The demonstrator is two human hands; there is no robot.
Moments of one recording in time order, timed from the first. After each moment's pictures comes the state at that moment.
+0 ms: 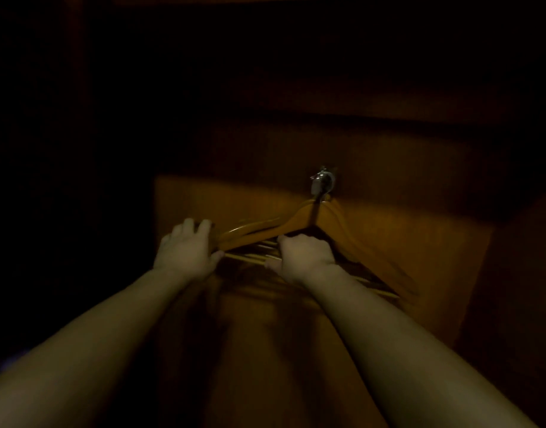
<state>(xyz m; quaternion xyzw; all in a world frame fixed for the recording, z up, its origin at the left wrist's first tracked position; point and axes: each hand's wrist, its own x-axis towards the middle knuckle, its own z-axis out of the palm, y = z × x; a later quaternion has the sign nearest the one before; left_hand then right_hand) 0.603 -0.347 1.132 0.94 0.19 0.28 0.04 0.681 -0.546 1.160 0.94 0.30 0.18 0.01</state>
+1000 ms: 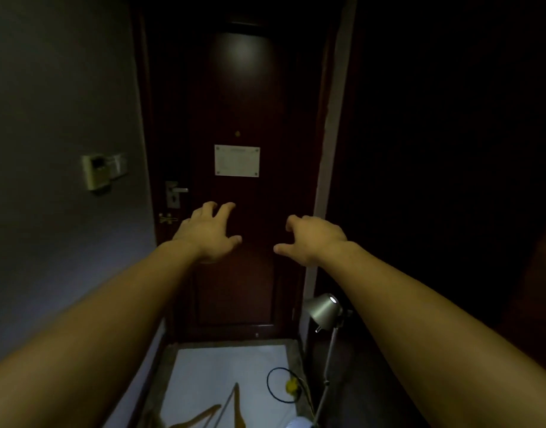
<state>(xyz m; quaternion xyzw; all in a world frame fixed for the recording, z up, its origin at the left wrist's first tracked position) 0.031 -0.230 1.113 0.73 0.66 0.17 -0.03 0.248 -0.246 1.131 0.63 0.77 0.05 -0.09</state>
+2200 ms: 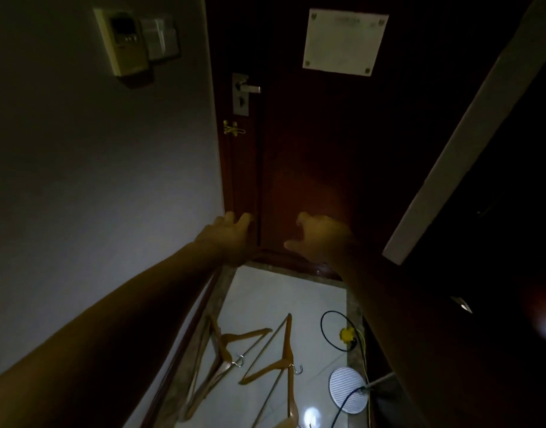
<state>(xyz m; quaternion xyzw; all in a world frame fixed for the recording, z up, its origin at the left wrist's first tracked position) -0.098 -0.006 0.908 0.64 0.75 0.02 0.15 0.090 0.060 0.914 0.55 0.82 -0.13 0.02</state>
